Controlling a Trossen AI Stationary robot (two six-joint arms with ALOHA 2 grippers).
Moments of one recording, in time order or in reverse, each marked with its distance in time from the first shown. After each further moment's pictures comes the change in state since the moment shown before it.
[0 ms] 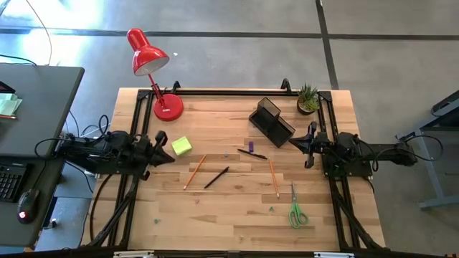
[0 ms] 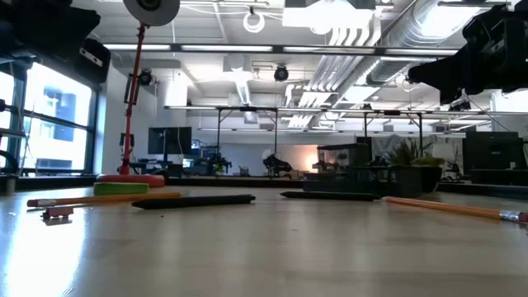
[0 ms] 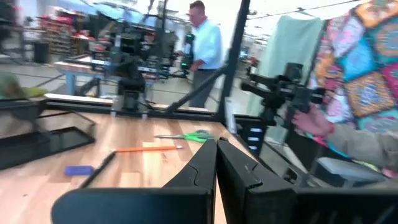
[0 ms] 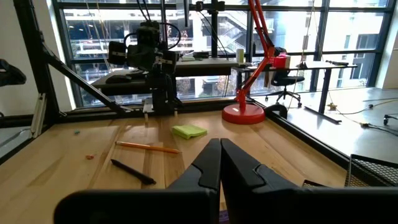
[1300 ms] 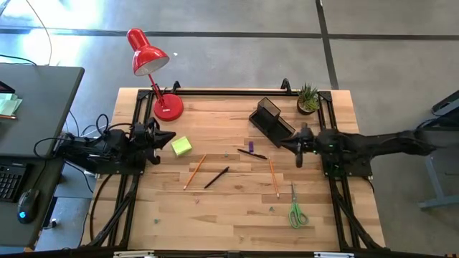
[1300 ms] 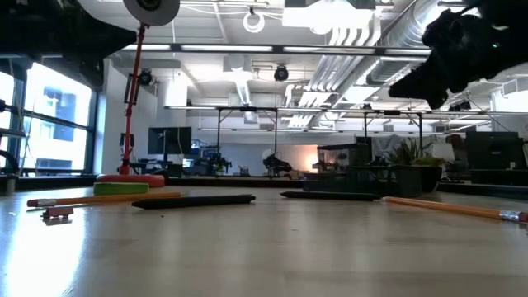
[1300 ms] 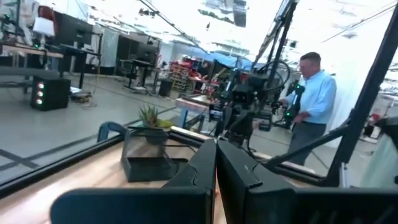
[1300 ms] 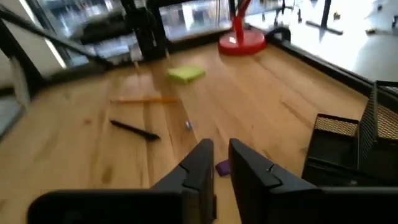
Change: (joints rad) left arm 0.000 0.031 0.004 0.137 -0.497 0.002; right arm 0.000 0.568 0.255 -0.074 0.014 0.215
